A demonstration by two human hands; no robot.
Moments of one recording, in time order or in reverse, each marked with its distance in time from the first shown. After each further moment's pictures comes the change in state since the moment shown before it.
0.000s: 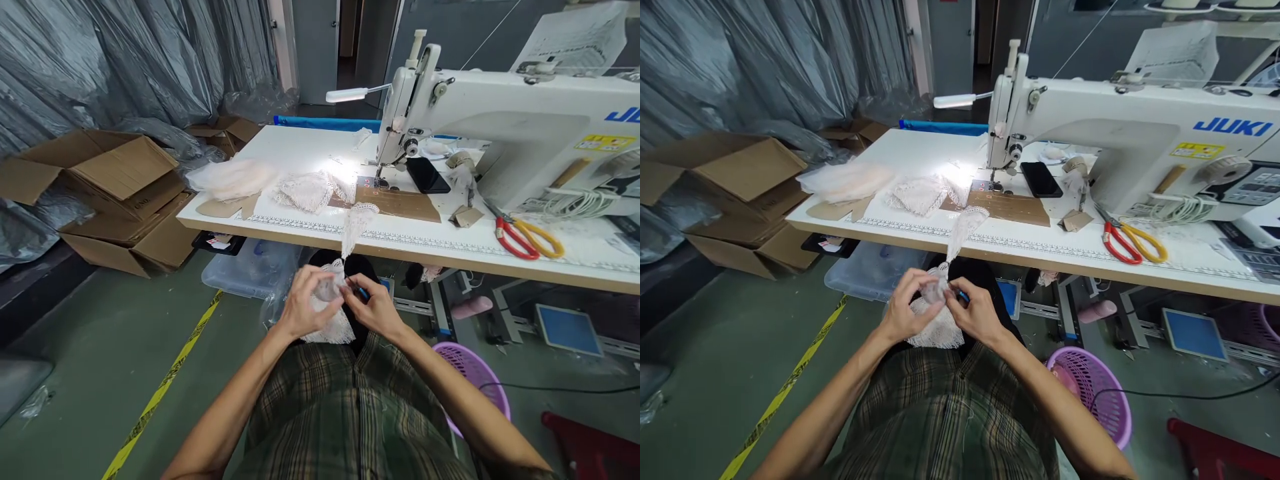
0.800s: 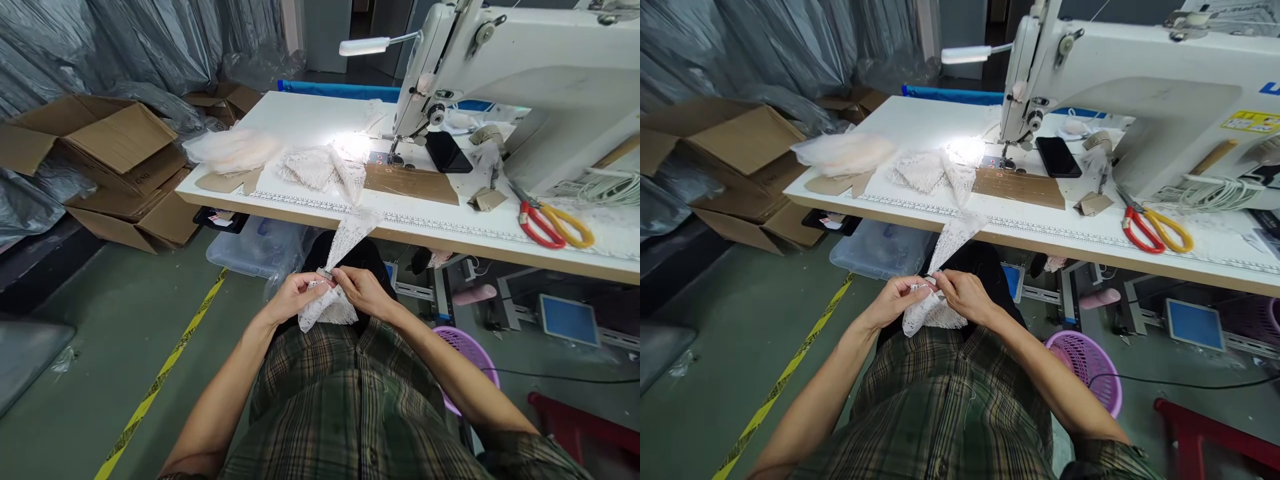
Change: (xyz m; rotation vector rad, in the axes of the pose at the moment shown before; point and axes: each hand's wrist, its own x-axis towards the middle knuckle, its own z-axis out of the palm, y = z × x) left_hand -0.019 -0.003 -0.018 -0.666 -0.226 -0.625; right_hand 0.012 0.003 0.013 -0.043 -0.337 0.013
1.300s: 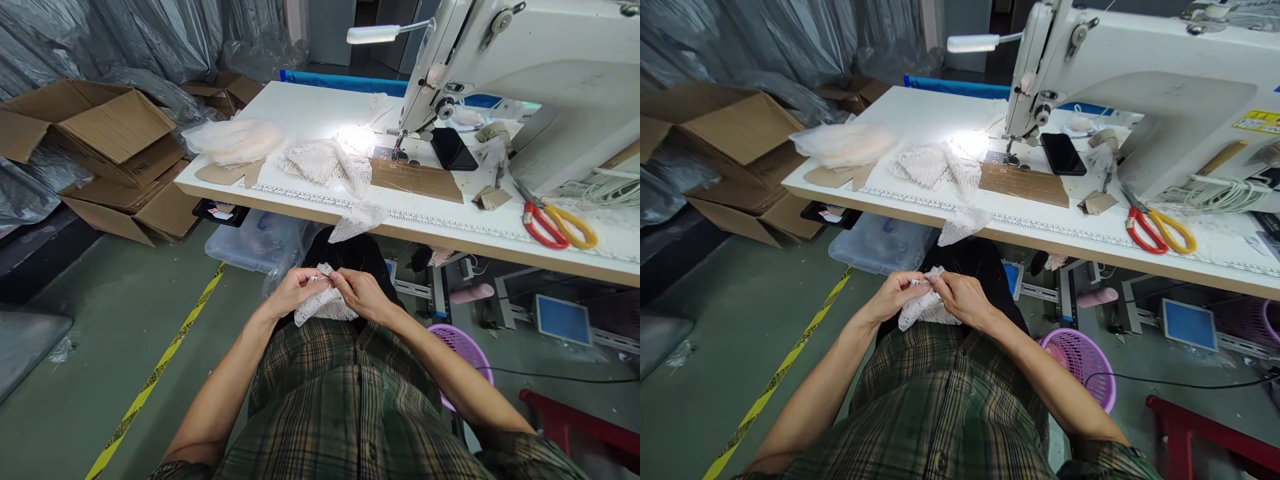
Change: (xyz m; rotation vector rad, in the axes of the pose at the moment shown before) left_hand 0.000 0.002 0.001 0.006 0.012 -0.042; right_hand -0.008 -0.006 0.007 -0.079 0.016 -0.026
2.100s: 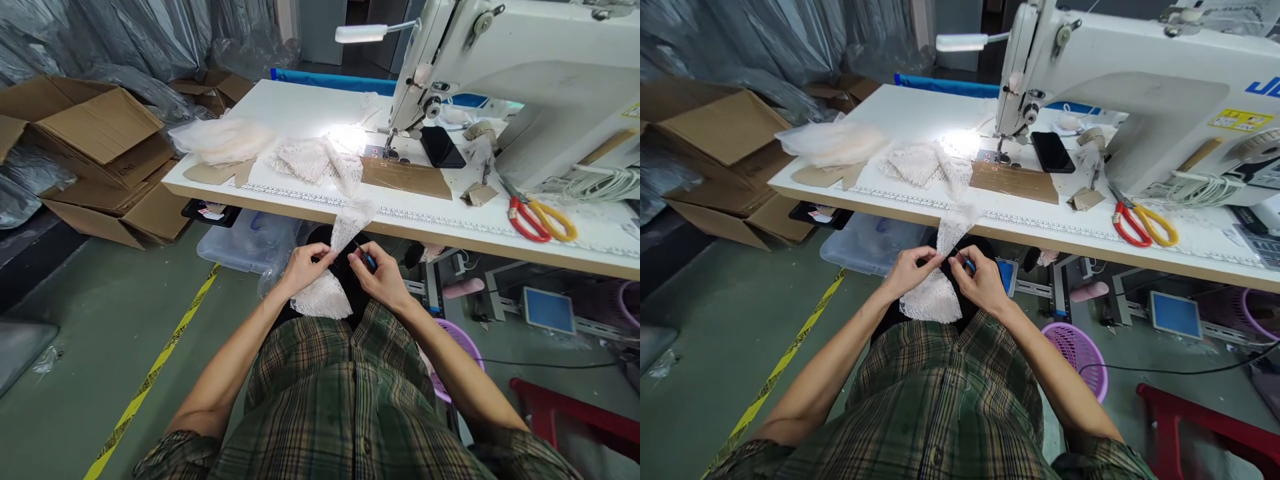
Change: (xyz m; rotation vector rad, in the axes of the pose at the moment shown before) left_hand 0.054 -0.004 0.008 0.562 0.159 0.358; right_hand -0.005 0.011 -0.031 0.070 0.330 0.076
